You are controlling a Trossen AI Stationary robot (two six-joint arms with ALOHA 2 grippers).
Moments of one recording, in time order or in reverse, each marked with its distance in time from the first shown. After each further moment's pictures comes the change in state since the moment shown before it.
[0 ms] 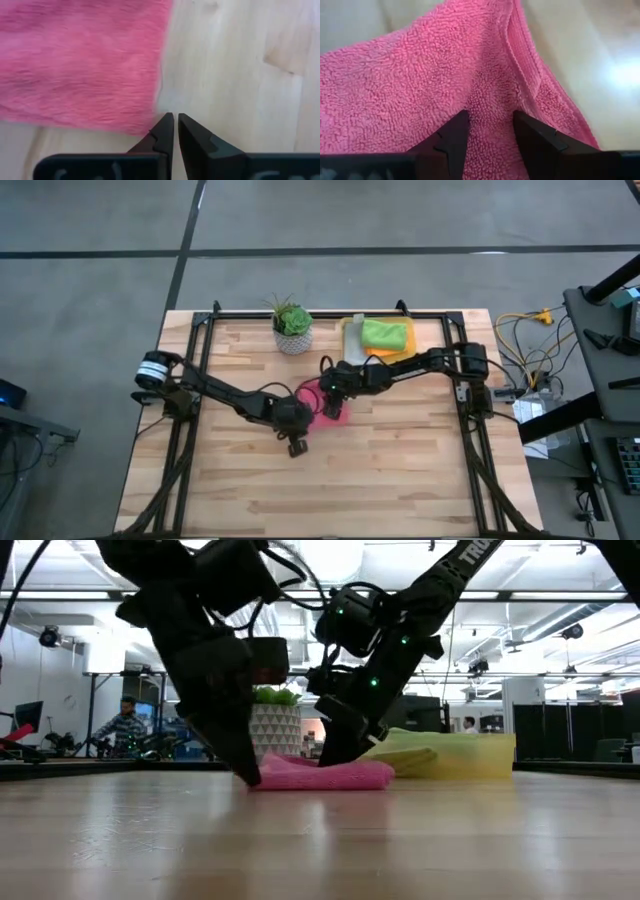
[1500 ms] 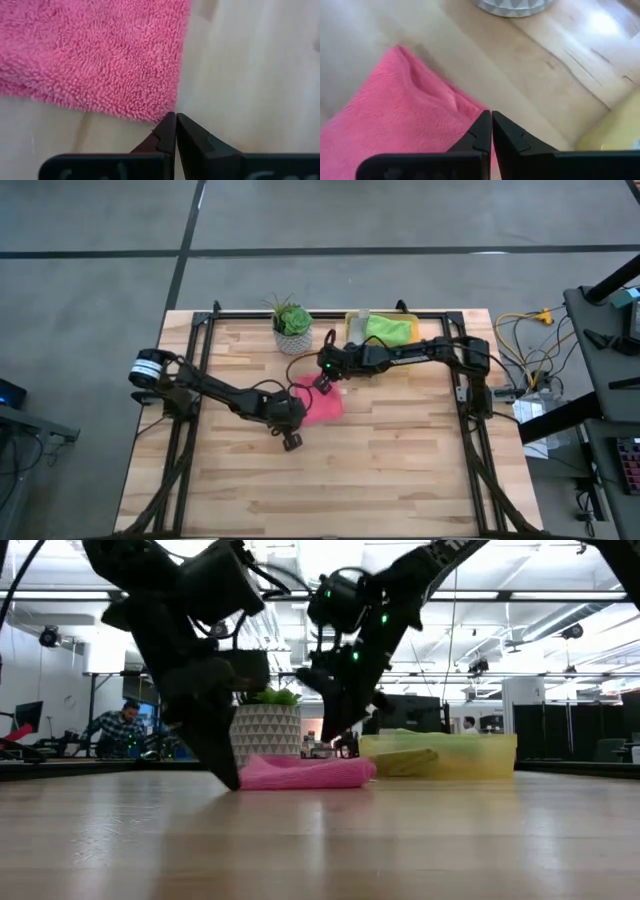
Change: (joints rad) left arm 0.018 -0.043 -0.081 -0.014 -0.064 -0.025; right arm -0.084 -0.020 0.168 -0.209 0.119 0.274
